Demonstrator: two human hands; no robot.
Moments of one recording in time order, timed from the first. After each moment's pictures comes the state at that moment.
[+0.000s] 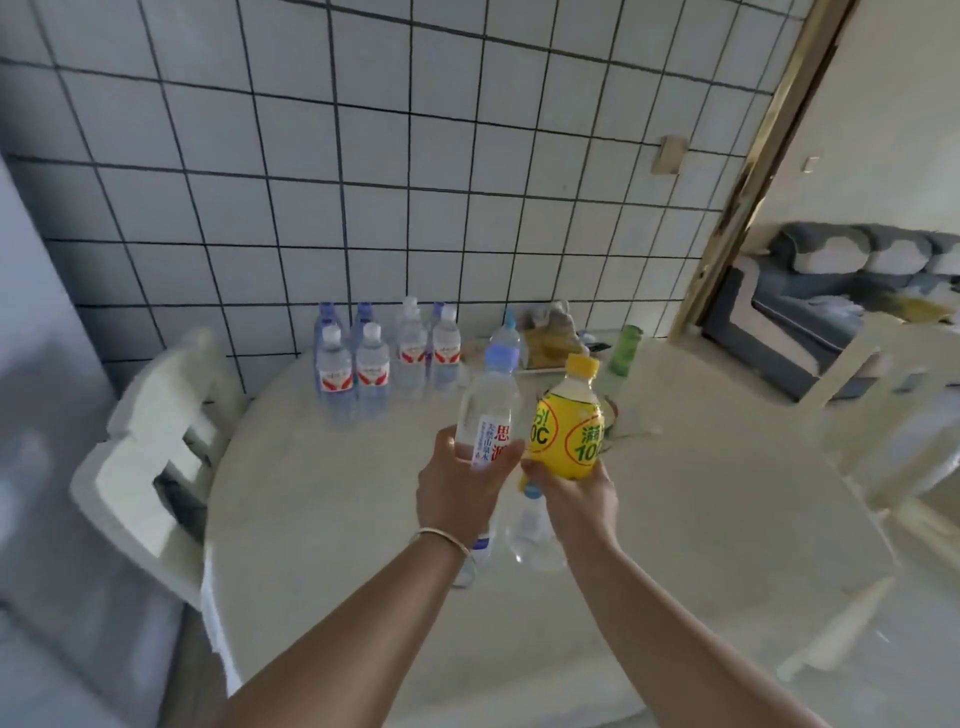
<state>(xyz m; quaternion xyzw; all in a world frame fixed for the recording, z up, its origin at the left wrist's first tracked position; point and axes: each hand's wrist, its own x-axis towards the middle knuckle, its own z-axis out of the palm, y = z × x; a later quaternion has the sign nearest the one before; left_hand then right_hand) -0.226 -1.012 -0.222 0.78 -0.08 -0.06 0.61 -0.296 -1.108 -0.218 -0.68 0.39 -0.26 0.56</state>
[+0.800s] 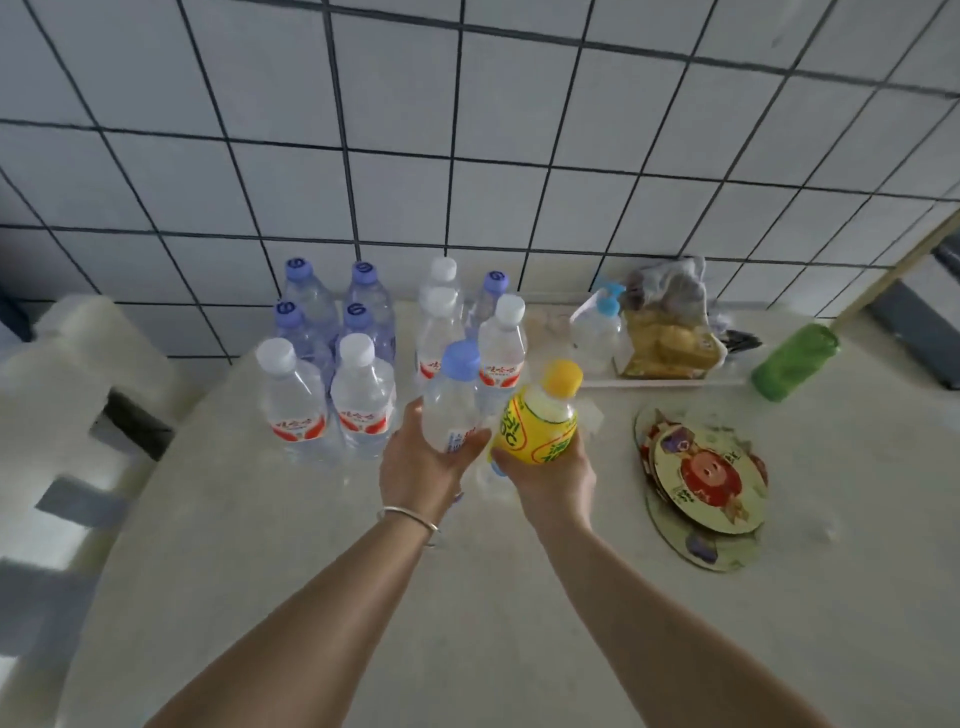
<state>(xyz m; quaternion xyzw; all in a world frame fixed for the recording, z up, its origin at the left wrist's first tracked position) 0.095 -1.116 -0.342 0.84 0.00 -0.02 0.54 0.042 -1.229 -0.333 -0.73 0.39 -0.13 0.54</state>
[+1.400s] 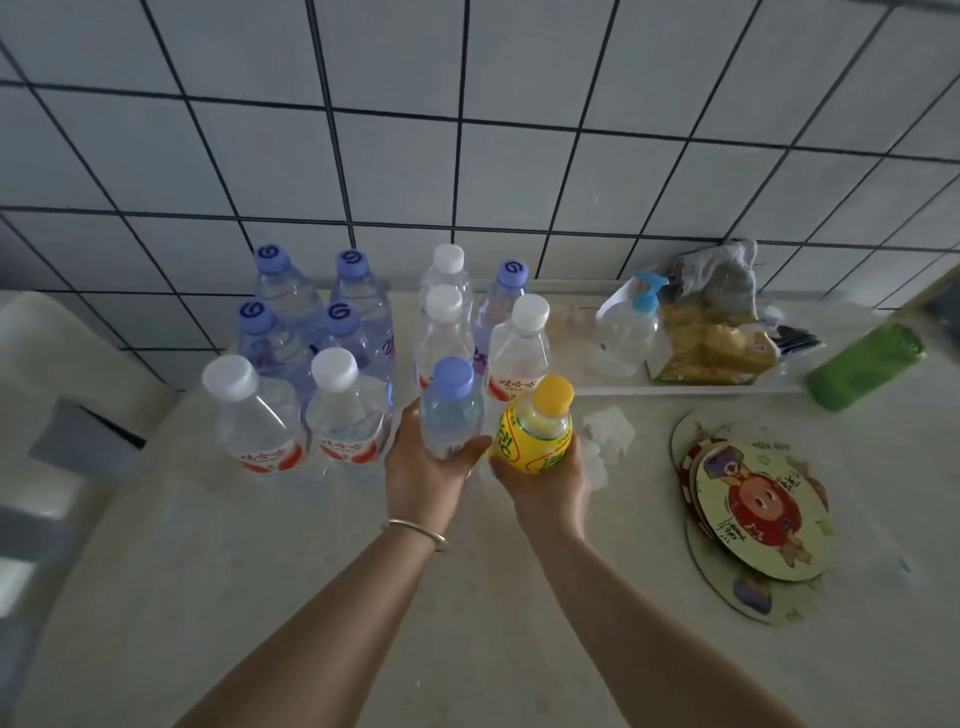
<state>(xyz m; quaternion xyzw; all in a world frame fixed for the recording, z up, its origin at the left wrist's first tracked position) 0.145 -1.137 -0.391 0.83 0.00 0.02 0.56 0.099 -1.242 -0.390 -0.73 0.38 -0.12 0.55</state>
